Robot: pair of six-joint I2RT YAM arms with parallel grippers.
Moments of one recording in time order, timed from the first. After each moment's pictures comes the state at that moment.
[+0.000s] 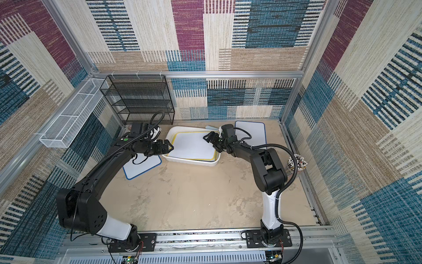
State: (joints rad) left arm -0.20 1.52 1.34 -0.77 0.30 -0.27; right arm 0.37 2.00 1.33 0.07 -0.45 0.96
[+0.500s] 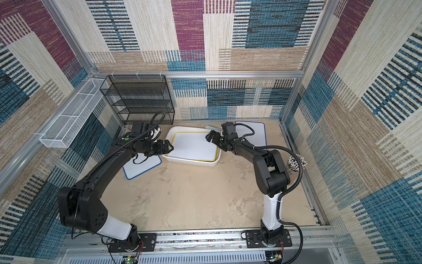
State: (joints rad) left arm -0.20 1.54 1.35 -0.77 0.29 -0.27; right arm 0.37 1.94 1.38 -0.12 -0.27 0.77
